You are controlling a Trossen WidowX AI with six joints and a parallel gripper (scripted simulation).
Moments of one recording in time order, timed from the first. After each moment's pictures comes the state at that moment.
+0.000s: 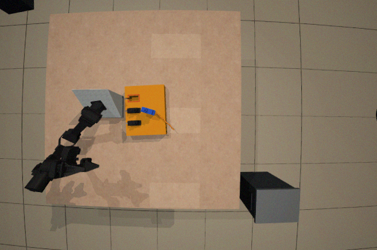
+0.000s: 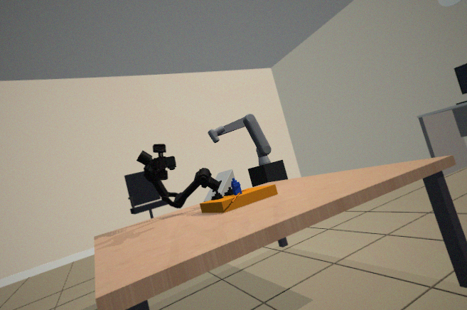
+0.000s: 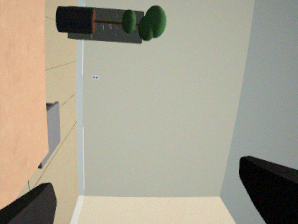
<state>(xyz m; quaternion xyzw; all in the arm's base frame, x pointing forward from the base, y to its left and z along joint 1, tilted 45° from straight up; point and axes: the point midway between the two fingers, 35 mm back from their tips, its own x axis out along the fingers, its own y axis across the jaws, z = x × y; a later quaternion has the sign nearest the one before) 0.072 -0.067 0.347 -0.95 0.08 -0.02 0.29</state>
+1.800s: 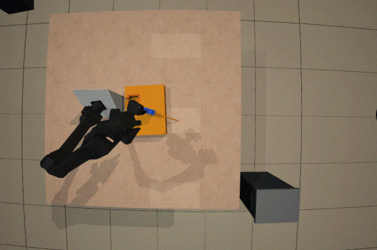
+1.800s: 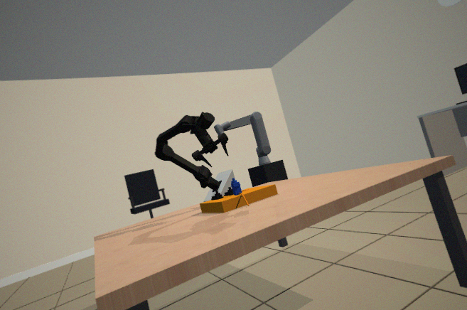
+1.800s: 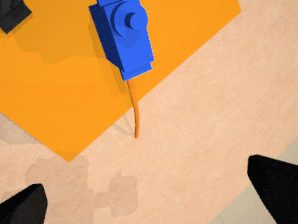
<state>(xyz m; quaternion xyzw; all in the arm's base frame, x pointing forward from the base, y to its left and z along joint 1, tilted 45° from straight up) 0.291 0.002 0.175 -0.80 0.35 0.49 -0.01</state>
